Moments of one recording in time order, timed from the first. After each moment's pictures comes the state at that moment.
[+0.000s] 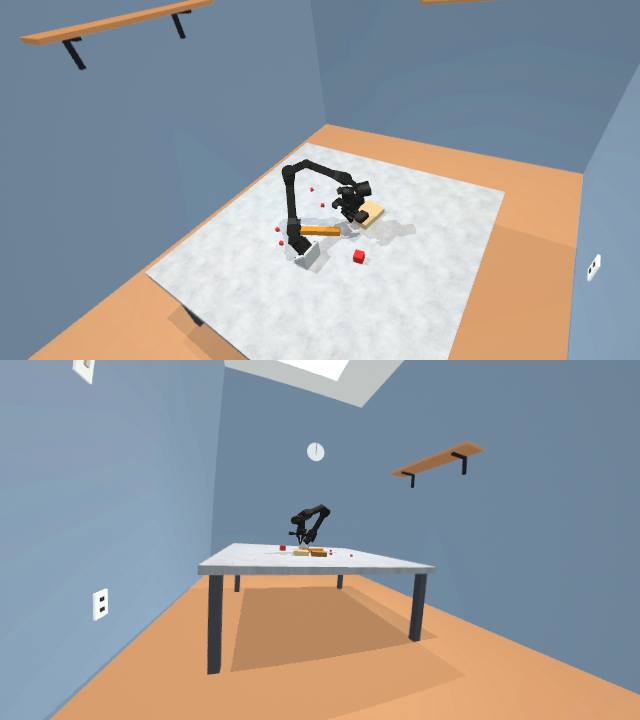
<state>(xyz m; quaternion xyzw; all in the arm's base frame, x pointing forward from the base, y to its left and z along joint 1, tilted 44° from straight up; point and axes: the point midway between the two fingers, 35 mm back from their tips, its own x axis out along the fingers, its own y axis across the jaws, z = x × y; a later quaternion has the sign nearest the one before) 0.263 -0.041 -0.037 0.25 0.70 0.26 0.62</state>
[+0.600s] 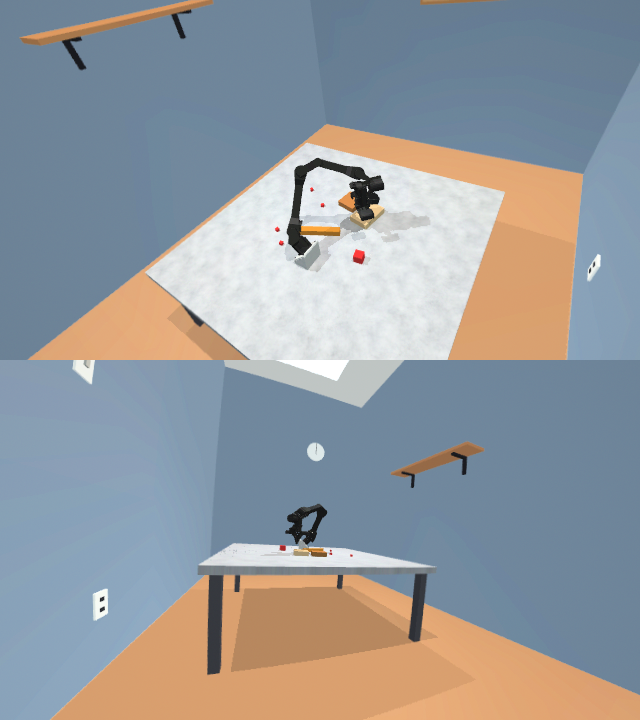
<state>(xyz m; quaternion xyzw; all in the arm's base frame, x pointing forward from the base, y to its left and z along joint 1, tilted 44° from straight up) 0.317 -0.065 -0.055 0.41 0.74 0.05 0.52</state>
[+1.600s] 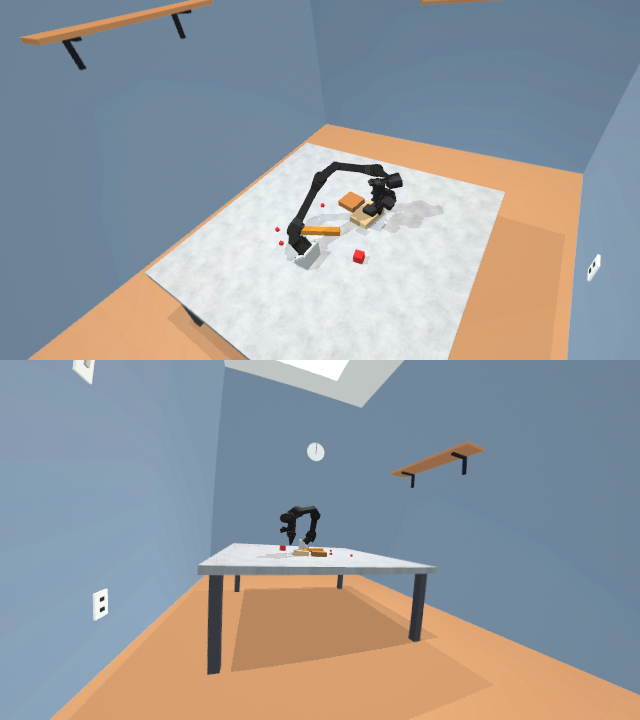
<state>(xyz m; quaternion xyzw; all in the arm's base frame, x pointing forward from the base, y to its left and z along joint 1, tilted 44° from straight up) 0.386 -0.089 -0.097 0.61 0.69 -0.29 0.28</state>
